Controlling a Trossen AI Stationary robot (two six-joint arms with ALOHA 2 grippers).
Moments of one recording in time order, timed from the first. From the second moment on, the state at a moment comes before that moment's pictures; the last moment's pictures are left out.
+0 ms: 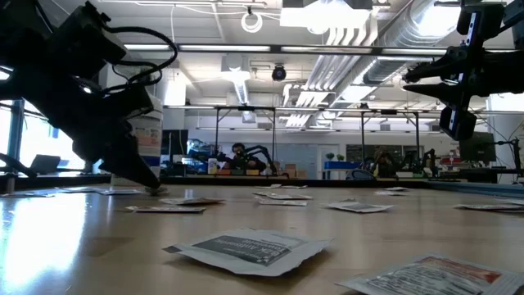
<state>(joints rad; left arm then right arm) -0.22 1.38 0.29 0.36 -0.46 -0.42 -0.02 0.08 0.01 0.05 0.15 1.01</state>
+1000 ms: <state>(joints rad) -0.35 1.31 0.67 -0.19 -0.30 -0.32 -0.02 0.08 0.01 0.05 0.15 1.01</state>
